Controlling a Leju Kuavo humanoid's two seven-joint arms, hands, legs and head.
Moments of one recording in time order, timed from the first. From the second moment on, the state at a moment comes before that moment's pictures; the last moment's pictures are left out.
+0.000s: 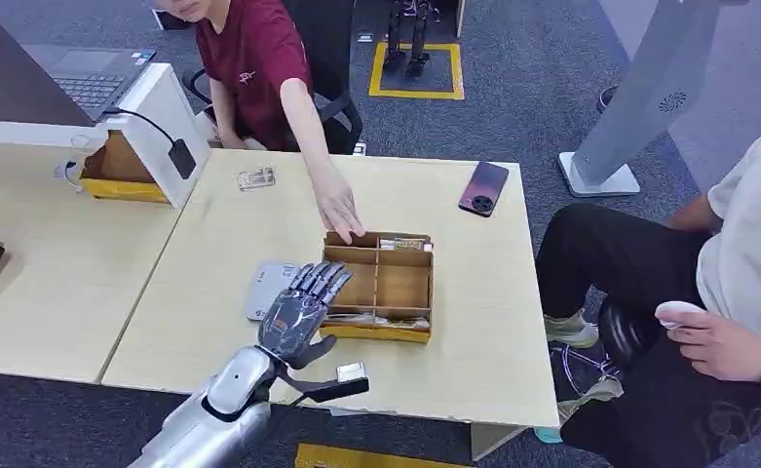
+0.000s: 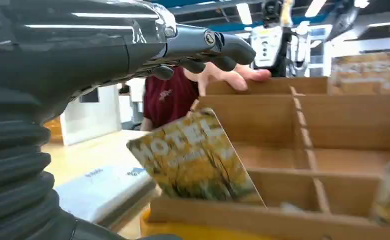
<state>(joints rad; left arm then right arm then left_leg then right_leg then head) -0.33 0.05 -0.69 -1.06 -1.30 0.57 -0.07 -0.17 0.24 -0.49 -0.18 1.14 -0.22 0.20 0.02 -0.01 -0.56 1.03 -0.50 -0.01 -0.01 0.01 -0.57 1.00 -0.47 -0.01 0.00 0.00</state>
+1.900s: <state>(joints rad) -0.35 0.05 -0.65 -1.10 -1.08 0.36 -0.20 -0.17 0.23 -0.53 -0.18 1.15 -0.22 0.18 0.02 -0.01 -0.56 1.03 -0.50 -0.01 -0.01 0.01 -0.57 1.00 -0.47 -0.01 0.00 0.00</state>
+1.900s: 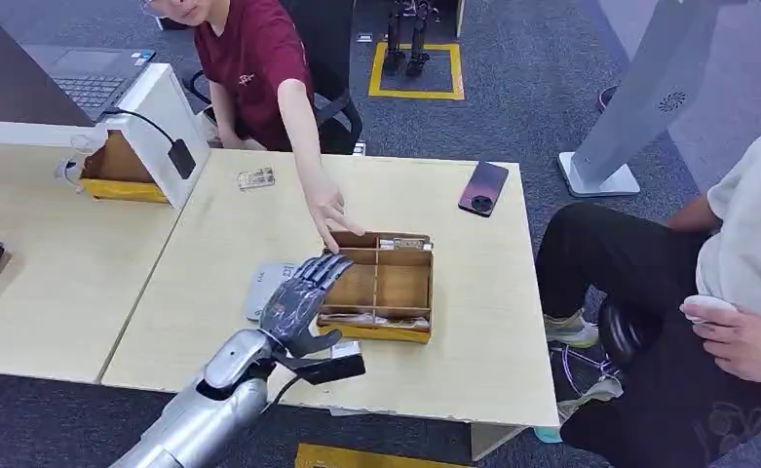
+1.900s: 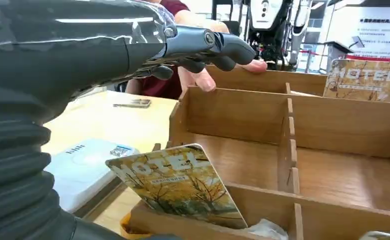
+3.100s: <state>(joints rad) -0.36 0.07 -0.65 -1.13 -1.08 0.32 -0.20 -0.16 0.23 -0.54 -0.18 1.15 -0.23 0.17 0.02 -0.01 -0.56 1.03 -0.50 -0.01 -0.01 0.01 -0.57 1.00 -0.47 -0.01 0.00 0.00</state>
